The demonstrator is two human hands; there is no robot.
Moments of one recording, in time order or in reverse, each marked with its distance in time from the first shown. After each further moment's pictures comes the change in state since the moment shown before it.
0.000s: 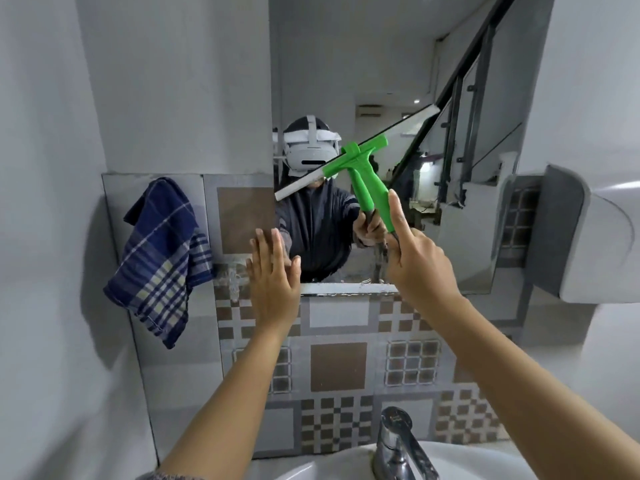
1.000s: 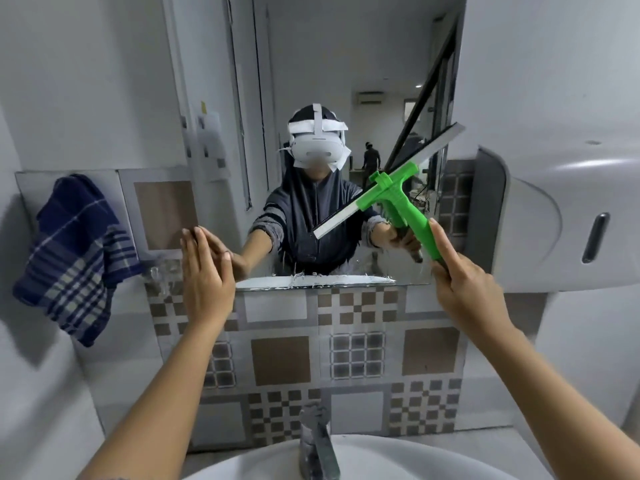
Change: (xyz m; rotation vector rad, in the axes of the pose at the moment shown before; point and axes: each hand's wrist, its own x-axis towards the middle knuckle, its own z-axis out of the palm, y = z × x) left_hand -0.003 0.033 0.005 0.109 0.067 -0.142; right_hand -0.055 0.178 -0.049 -0.079 0.003 0.050
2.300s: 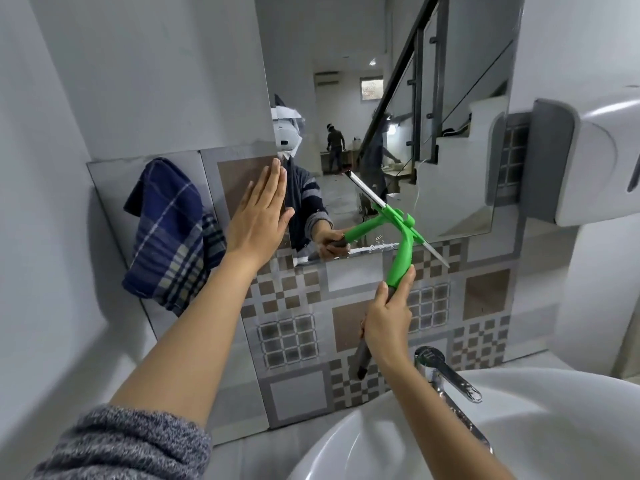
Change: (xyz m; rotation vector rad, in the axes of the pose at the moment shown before) left_hand 0.089 -0.059 -0.056 0.177 -0.266 0.705; right_hand -0.071 -0.273 0.124 0.789 0.145 0.772
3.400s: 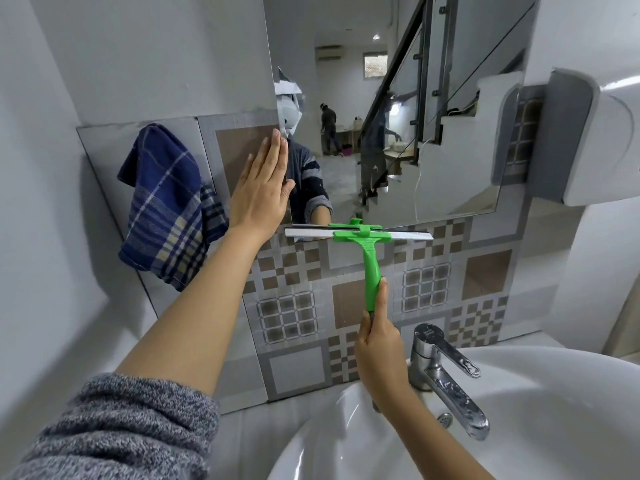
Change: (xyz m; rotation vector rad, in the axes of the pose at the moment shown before) left_hand -0.001 0.003 0.005 -0.045 0.062 -0.017; right_hand -0.046 0.062 -0.005 -0.464 -0.198 -0.124
